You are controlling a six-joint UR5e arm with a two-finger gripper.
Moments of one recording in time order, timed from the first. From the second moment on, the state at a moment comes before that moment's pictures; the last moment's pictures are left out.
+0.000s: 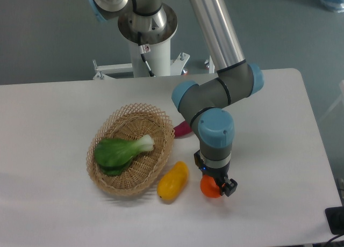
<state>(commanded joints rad) 2.45 -2.17 -1.57 -0.82 1.60 1.38</state>
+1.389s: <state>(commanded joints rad) 2.49 -2.08 -1.43 -0.96 1.63 1.47</state>
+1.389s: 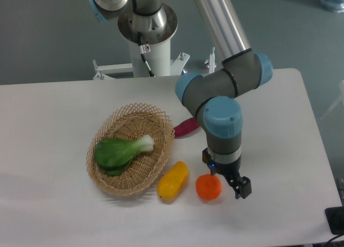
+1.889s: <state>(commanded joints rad) 2.54 -2.05 -1.40 -1.04 1.62 1.63</state>
